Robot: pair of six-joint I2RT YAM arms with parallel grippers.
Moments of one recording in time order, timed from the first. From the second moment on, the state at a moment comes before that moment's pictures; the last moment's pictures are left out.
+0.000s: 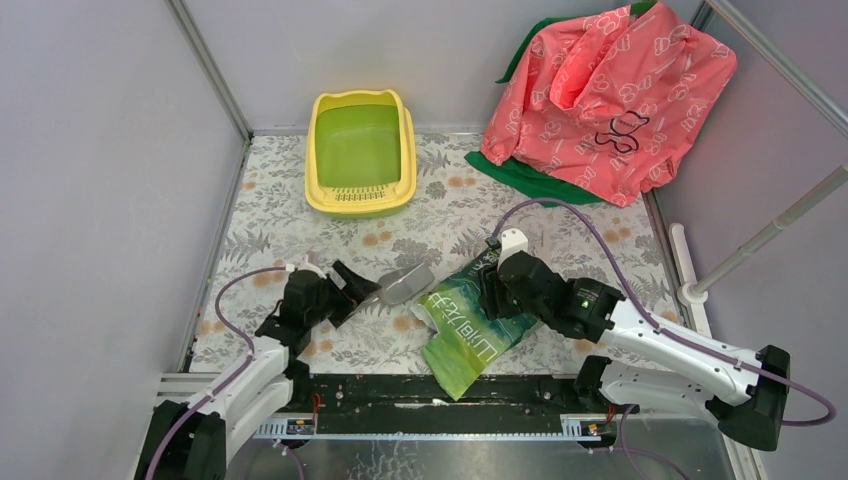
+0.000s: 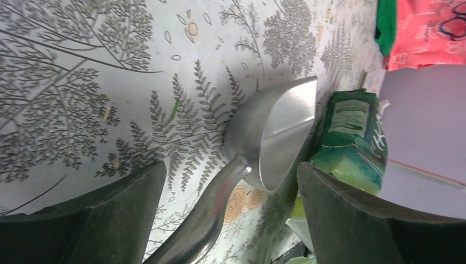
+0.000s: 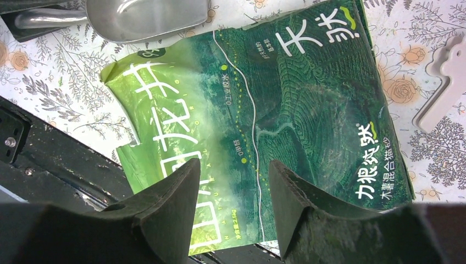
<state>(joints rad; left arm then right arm) -0.29 0.80 0.14 0.02 0.23 -1.02 1.01 0.94 0.82 -0.67 0.27 0.49</state>
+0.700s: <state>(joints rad) -0.29 0.78 0.01 0.17 0.34 -1.19 1.01 0.97 0.82 -0.67 0.27 0.48</state>
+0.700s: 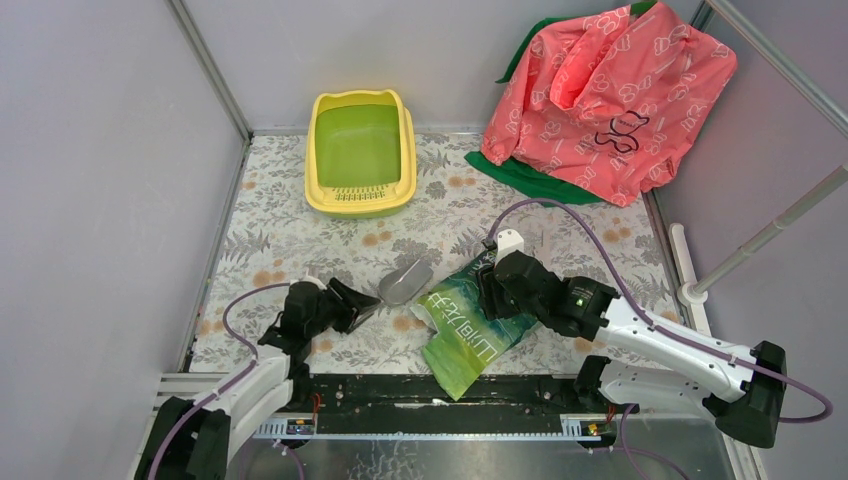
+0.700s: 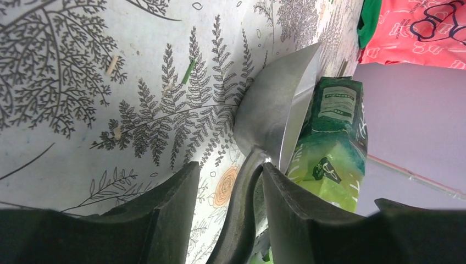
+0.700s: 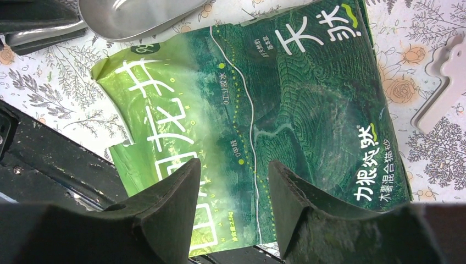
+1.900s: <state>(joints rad) -0.28 0.67 0.29 -0.05 0.26 -1.27 1.01 0.96 0.85 -0.71 0.27 0.44</state>
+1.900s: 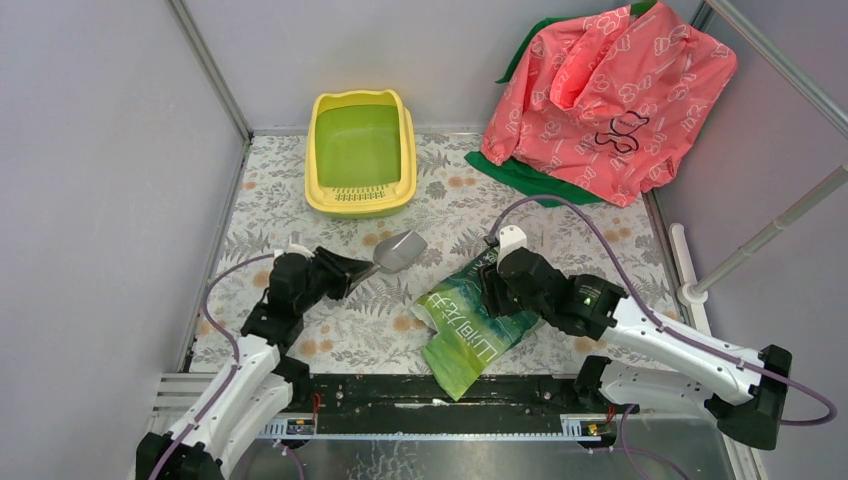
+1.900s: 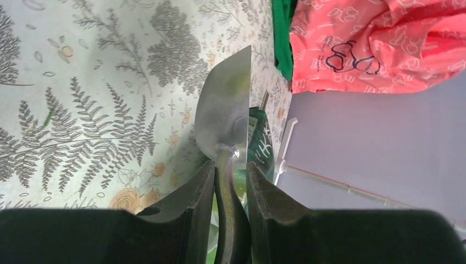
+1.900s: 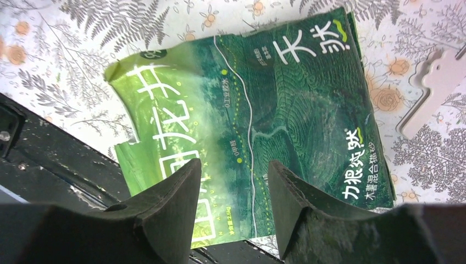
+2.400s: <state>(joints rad) -0.28 0.47 0.50 -0.48 0.25 -1.13 1.01 1.01 1.00 -0.86 0.31 0.43</state>
